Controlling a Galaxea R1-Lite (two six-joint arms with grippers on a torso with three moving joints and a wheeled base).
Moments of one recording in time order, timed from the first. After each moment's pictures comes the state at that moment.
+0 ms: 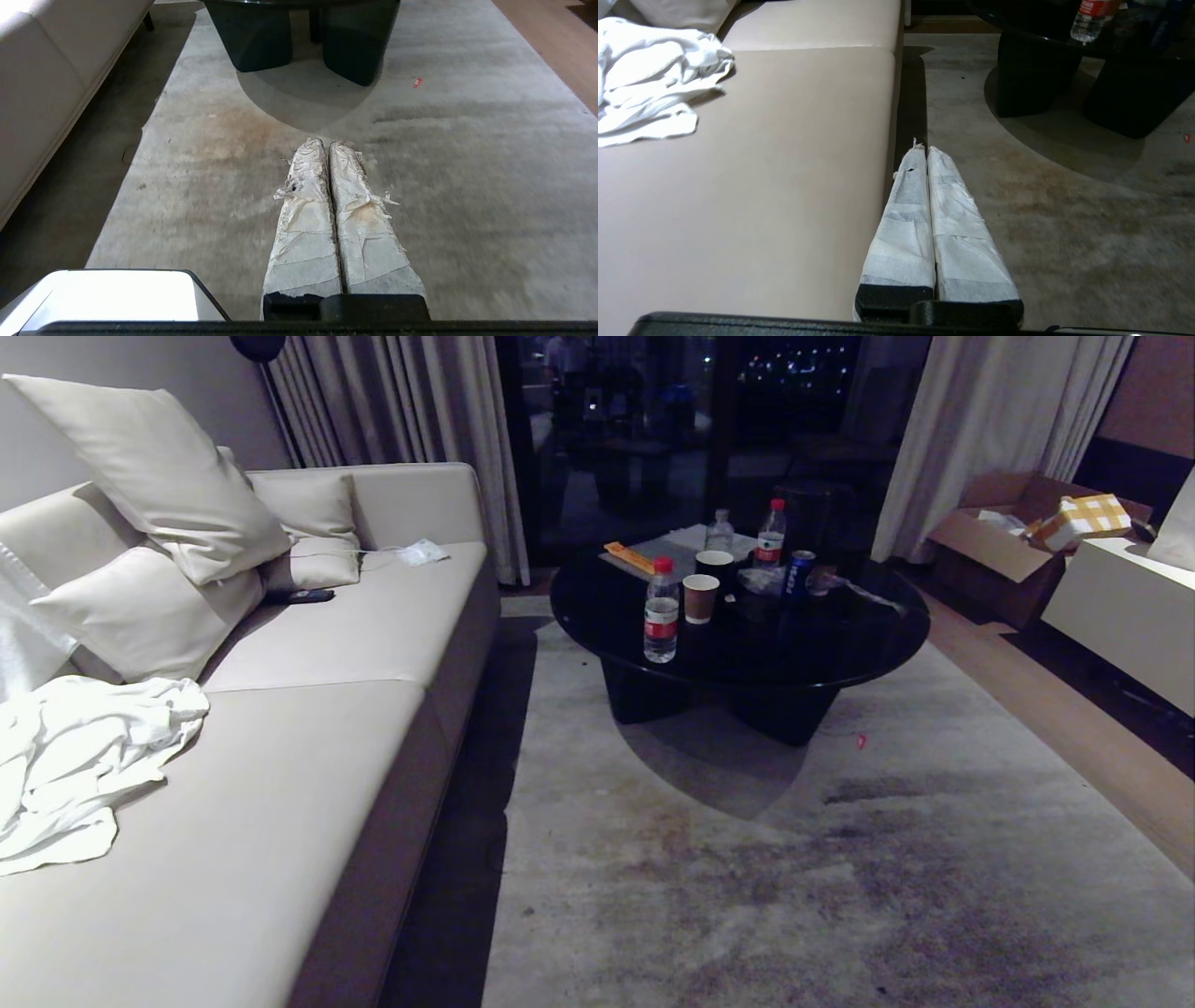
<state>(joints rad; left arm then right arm) -0.01 0.00 0.00 0.00 0.03 0.02 0.01 0.00 -0.09 0.22 0.00 0.01</state>
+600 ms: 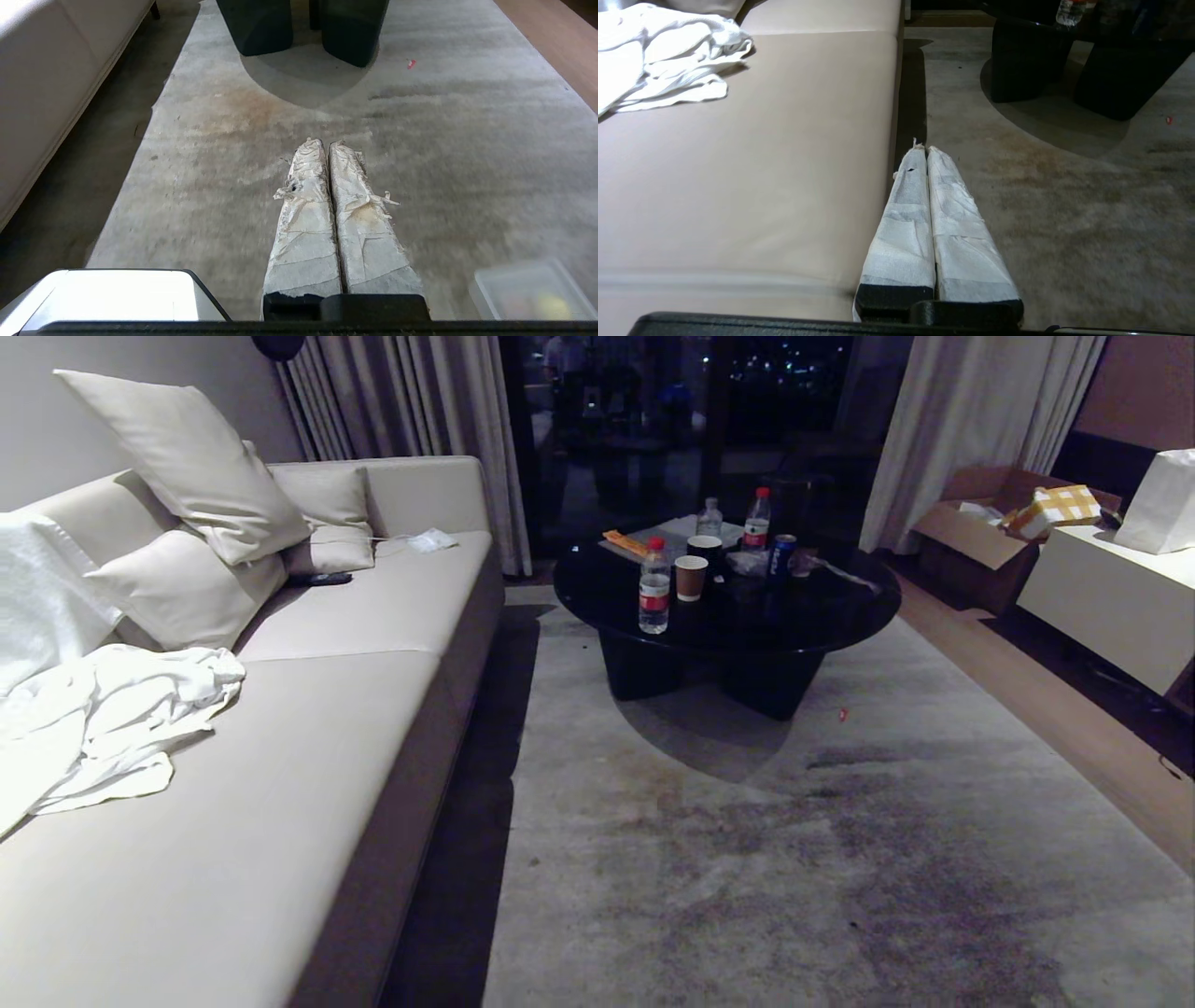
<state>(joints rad) -0.01 0.00 0.00 0.00 0.03 0.02 0.01 0.00 -0.09 0.22 0.00 0.01</state>
